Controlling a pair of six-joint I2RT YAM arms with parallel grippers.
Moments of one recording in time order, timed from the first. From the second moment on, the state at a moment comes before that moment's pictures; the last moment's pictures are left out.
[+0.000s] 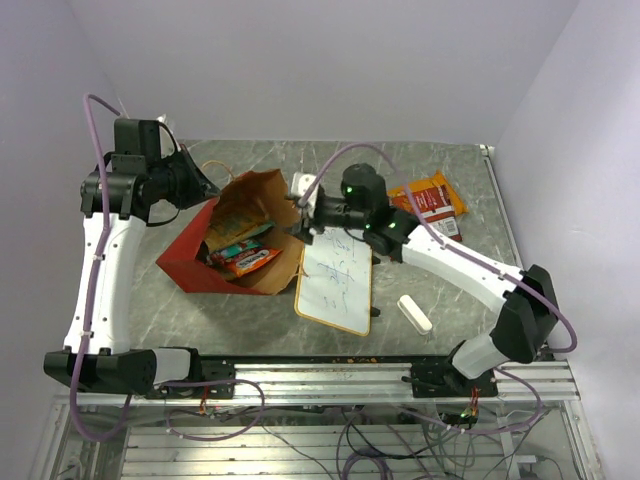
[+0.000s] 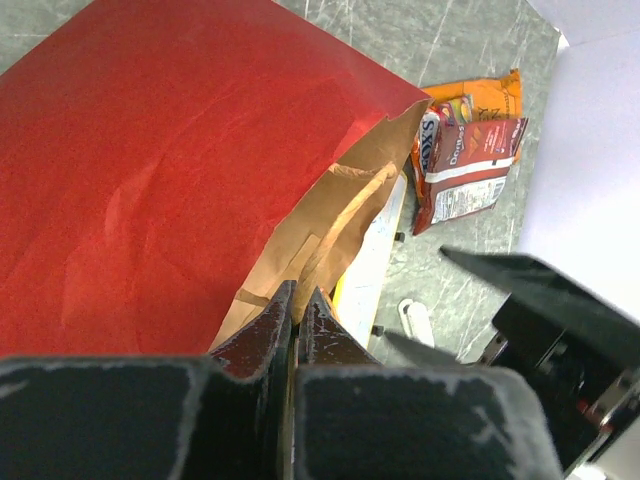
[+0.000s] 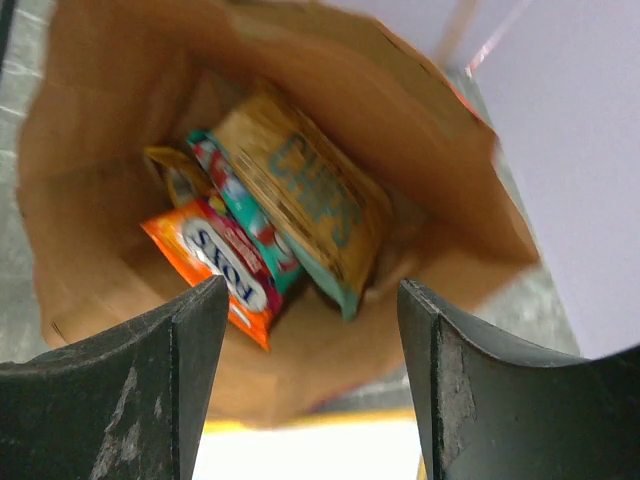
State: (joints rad) left arm -0.07 1.28 1.65 -1.08 0.28 -0.60; right arm 0.78 1.52 1.27 0.00 -0.49 -0.46
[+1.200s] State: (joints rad) left arm -0.07 1.35 1.75 -1.15 0.30 -0.47; right arm 0.99 2.19 1.63 0.18 -0.35 -0.88
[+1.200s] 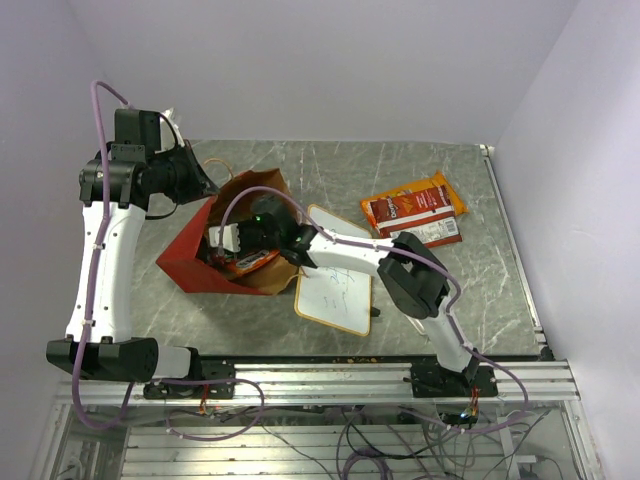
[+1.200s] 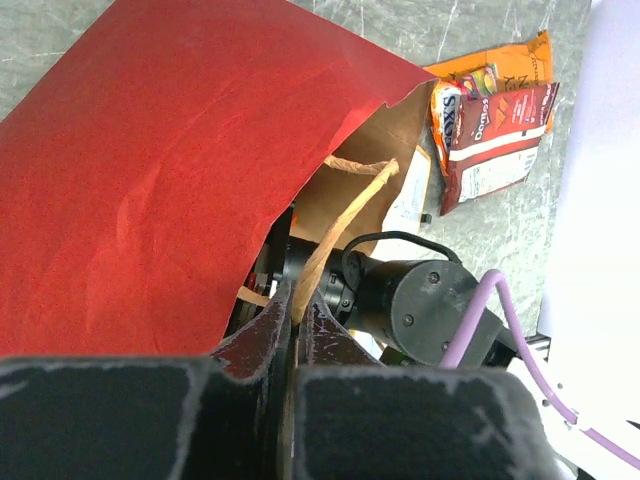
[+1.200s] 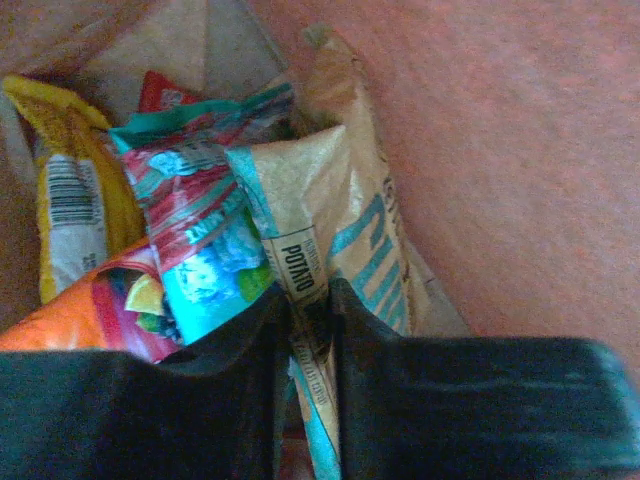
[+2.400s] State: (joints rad) left arm -0.07 1.37 1.81 -1.23 0.16 -0.54; right arm 0.98 1.28 1.17 0.11 -0.16 -0.59
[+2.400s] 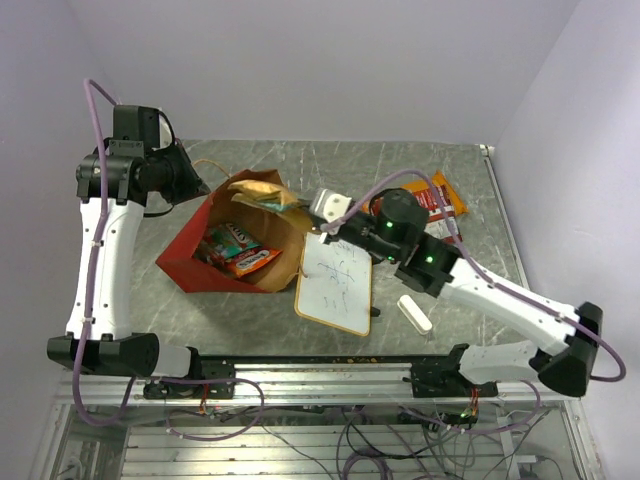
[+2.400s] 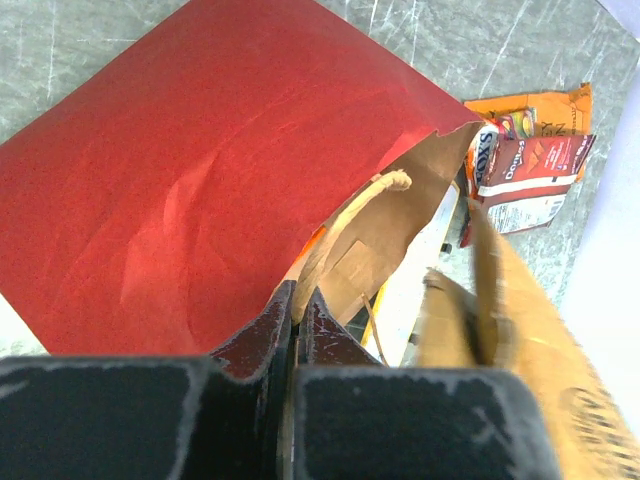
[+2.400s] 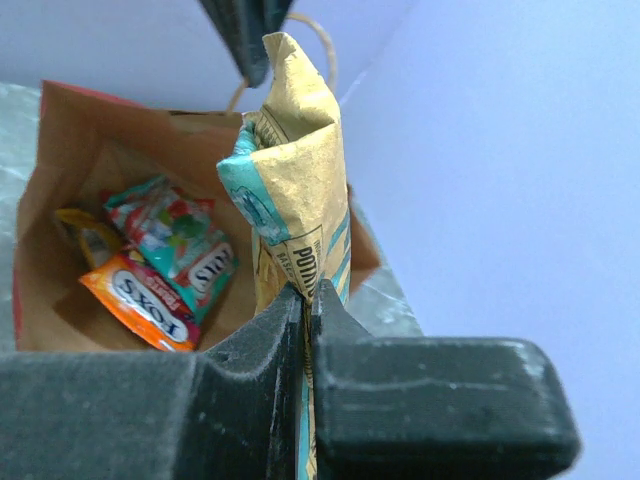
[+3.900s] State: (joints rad) left arm -0.07 1.39 1.81 -1.23 0.17 -0.53; right arm 0.35 1.74 1.32 -0.24 0.32 -0.57
